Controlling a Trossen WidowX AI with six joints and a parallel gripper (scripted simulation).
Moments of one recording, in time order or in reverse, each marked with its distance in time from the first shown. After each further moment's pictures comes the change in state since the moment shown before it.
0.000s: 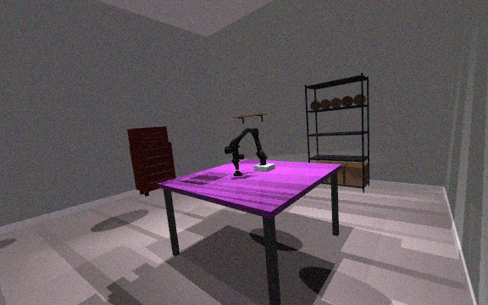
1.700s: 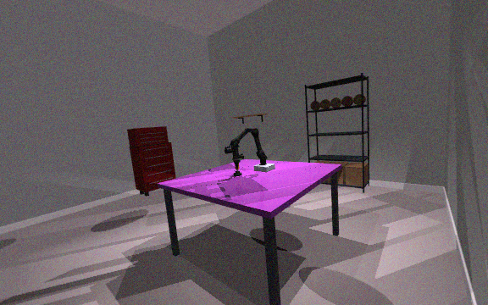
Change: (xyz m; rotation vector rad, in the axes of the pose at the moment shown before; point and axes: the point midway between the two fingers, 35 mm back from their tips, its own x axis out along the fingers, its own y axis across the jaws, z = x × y) arm -0.002 0.000 0.001 -0.229 -0.003 0.002
